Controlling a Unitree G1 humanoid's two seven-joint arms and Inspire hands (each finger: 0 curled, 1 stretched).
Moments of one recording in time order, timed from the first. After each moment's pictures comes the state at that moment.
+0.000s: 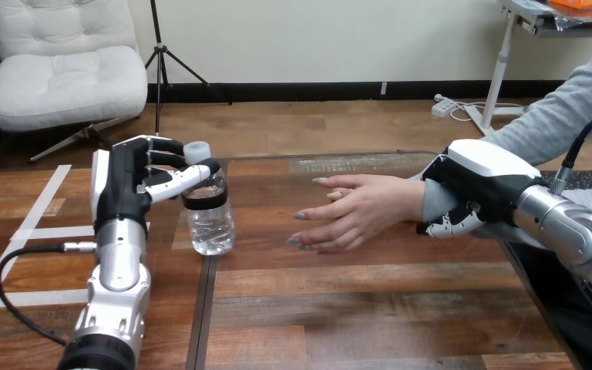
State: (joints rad) left arm -0.59 0.20 0.13 0.94 0.12 -0.25 0.19; right arm -0.79 -0.60 0.41 1.13 -0.58 -0.55 0.09
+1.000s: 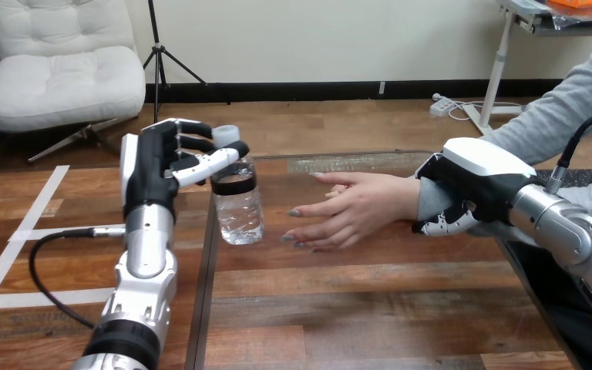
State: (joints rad) left arm -0.65 0.13 0.13 0.98 0.11 -0.30 0.18; right arm -0.77 -0.60 0.41 1.08 -0.58 -0.53 0.09
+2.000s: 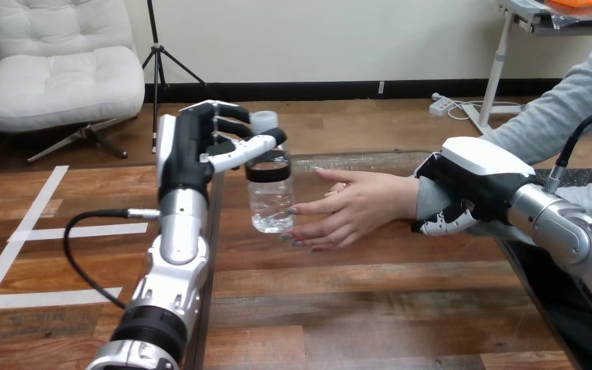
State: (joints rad) left arm -0.70 0.07 0.07 0.97 0.12 -0.30 0.20; right arm -0.77 -0.59 0.41 1.07 -0.59 -0.51 0.09
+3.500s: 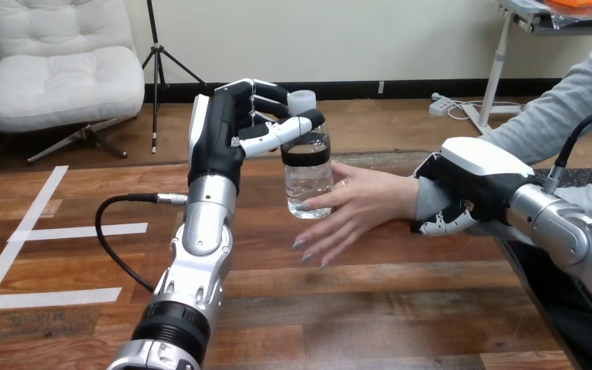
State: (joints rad) left arm -0.70 0.00 0.05 0.87 0.08 -0.30 0.13; right arm -0.77 -0.59 0.41 1.07 -0.59 -0.51 0.09
